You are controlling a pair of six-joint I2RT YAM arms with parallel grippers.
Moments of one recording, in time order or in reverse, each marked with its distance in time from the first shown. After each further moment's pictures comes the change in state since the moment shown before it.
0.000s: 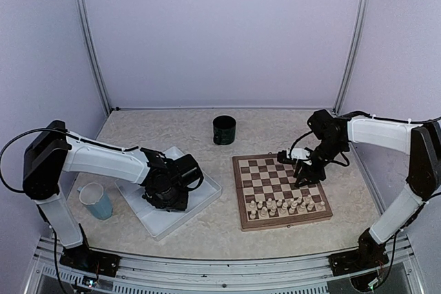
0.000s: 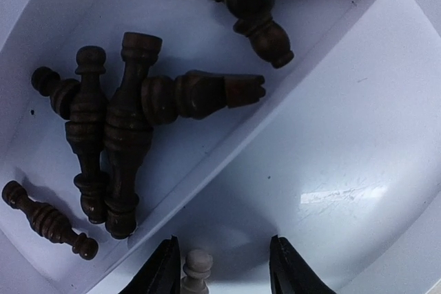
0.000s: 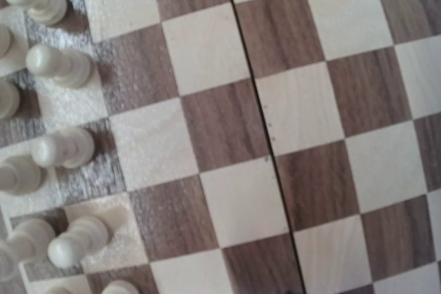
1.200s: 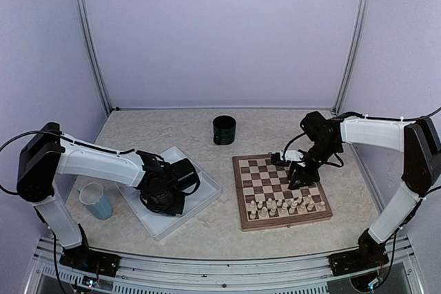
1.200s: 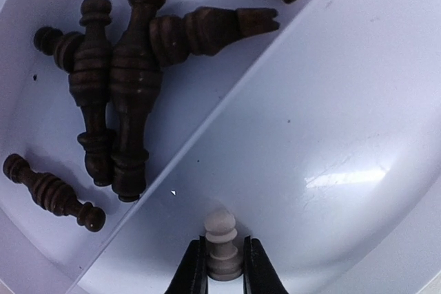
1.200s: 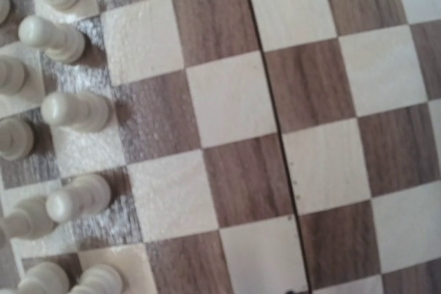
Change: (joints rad) left arm -0.019 -0.041 -0.045 -0.035 0.026 0.026; right arm 0.050 0.050 0.014 0.028 -0.032 0.015
